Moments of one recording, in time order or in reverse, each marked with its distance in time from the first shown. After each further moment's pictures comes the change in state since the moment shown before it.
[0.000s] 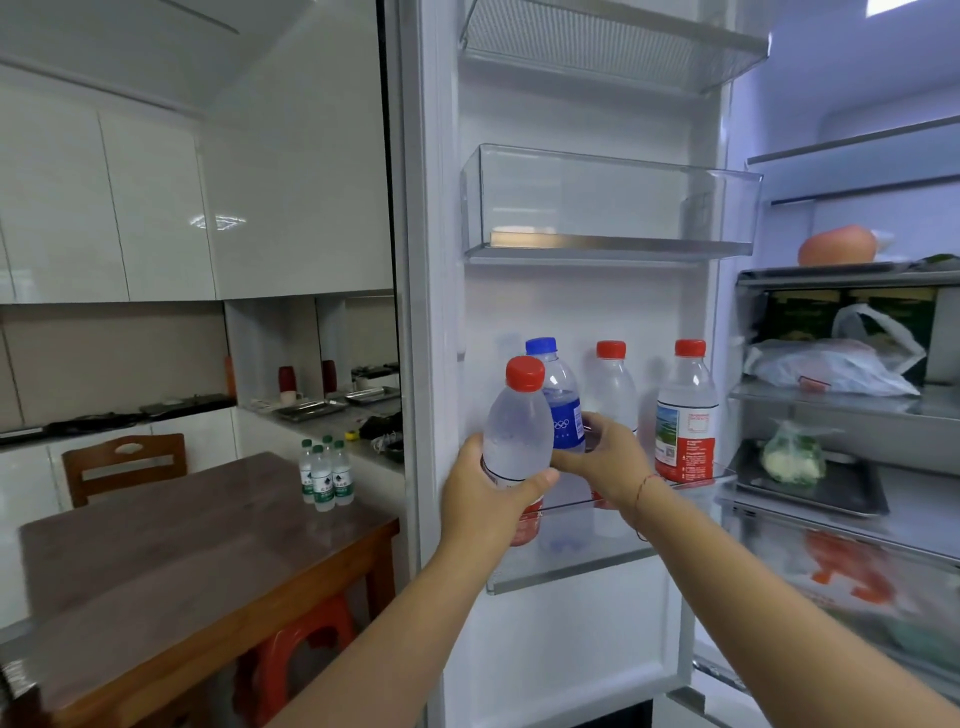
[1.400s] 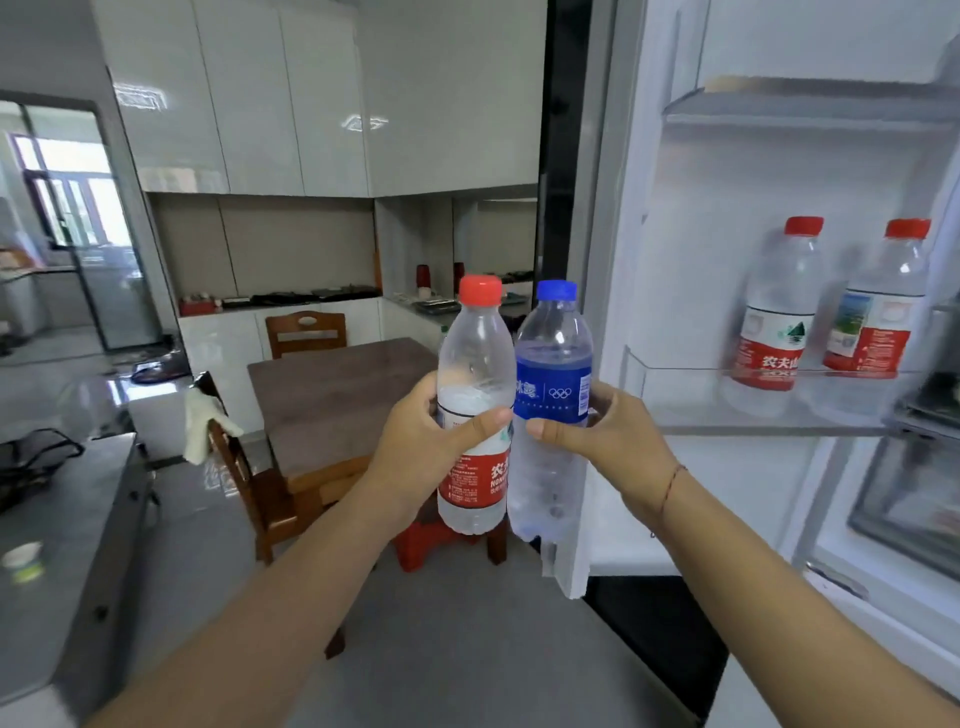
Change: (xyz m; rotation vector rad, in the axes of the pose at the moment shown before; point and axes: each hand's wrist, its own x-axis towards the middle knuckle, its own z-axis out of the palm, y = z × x) left_hand -0.135 -0.027 -0.190 -0.062 0.050 -0.073; right_hand -0.162 -0.040 0.115 0.337 -0.365 -0.095
